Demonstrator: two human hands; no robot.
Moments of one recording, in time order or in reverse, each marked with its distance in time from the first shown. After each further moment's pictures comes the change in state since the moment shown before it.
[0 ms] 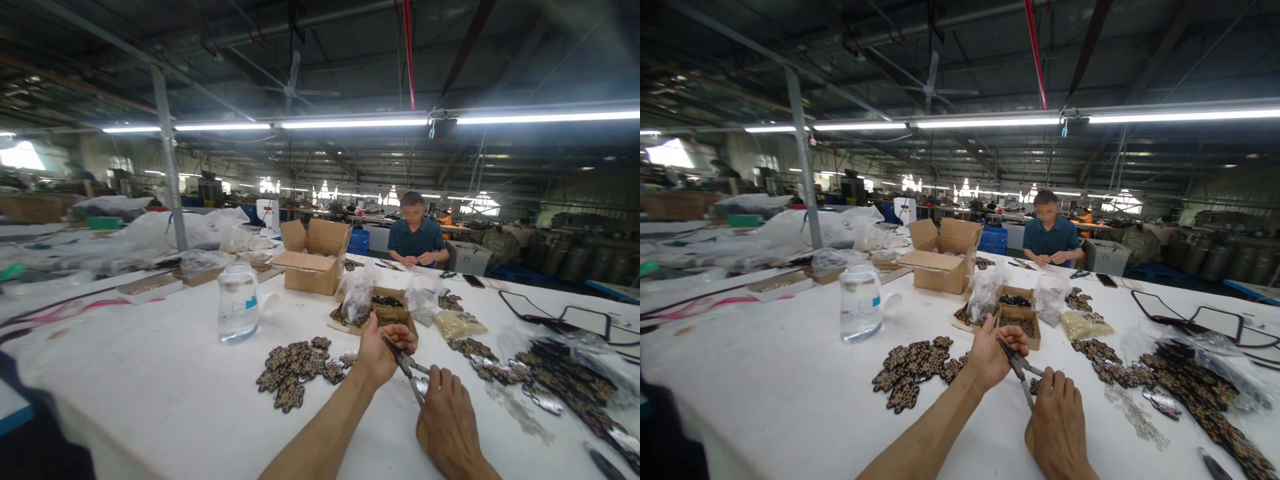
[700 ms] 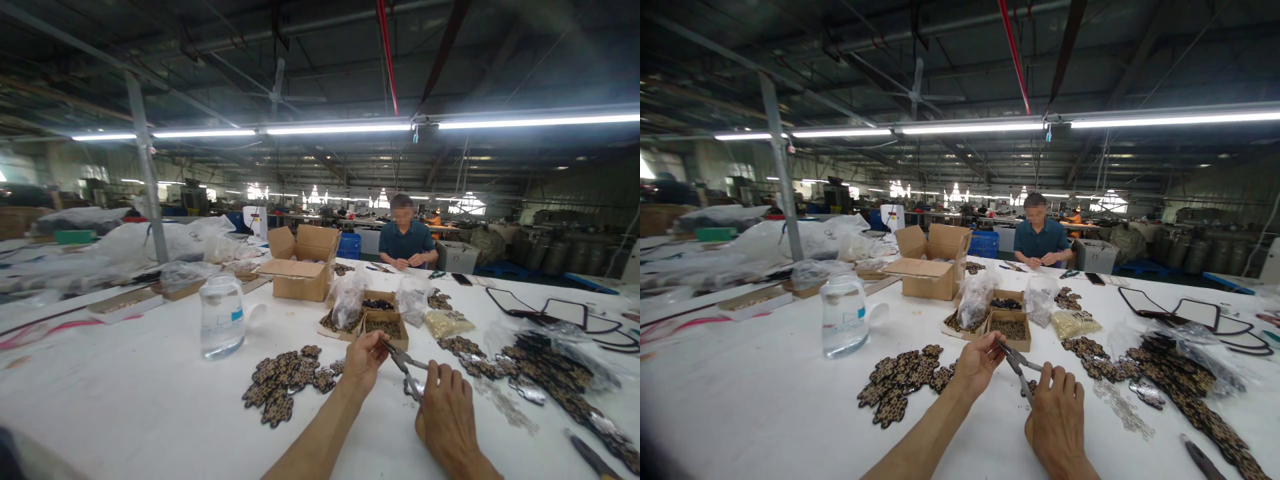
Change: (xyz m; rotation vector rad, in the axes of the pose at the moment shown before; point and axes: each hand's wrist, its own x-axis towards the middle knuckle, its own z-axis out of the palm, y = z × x) left_hand 0.011 -0.009 -0.035 0.138 0.283 0.183; right_hand 0.011 0.013 -0.015 -0.051 -0.008 0.088
